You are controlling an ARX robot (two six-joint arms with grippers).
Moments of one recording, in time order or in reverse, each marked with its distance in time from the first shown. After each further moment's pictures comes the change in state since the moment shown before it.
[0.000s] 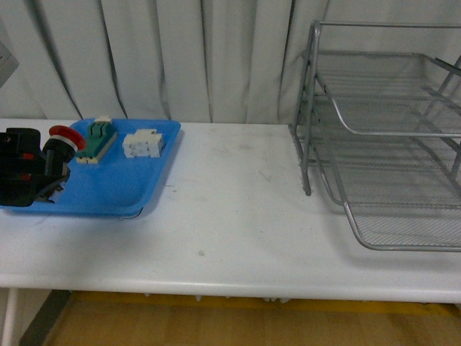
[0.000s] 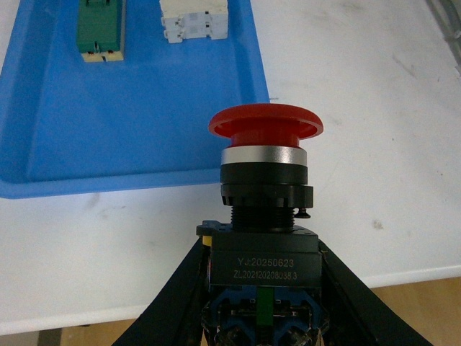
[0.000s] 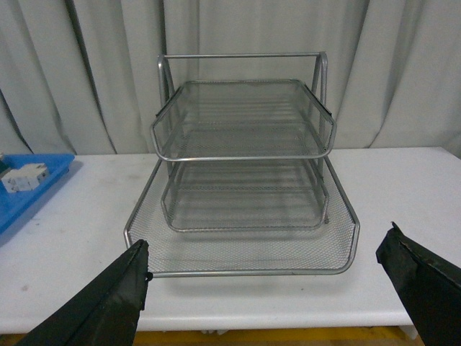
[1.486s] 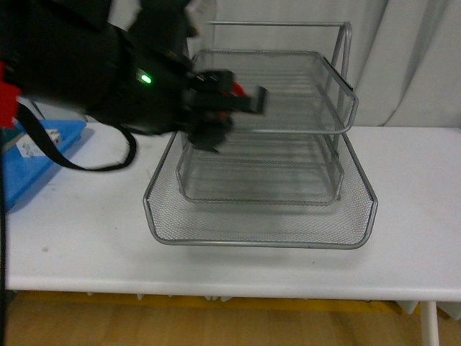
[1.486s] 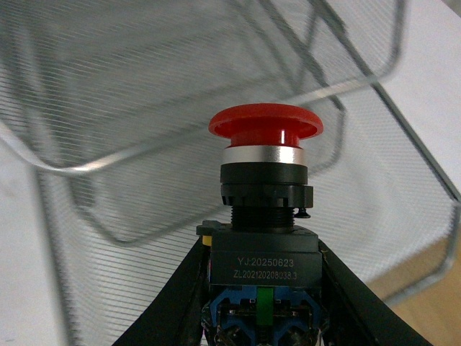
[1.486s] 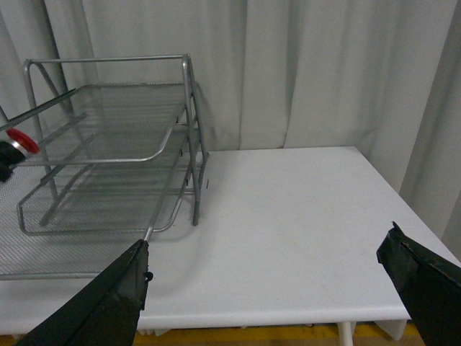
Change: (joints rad) left arm -0.346 0.246 0.365 -0.064 0.005 -0.068; right arm 0.000 0.001 0.000 0.000 0.003 0.000
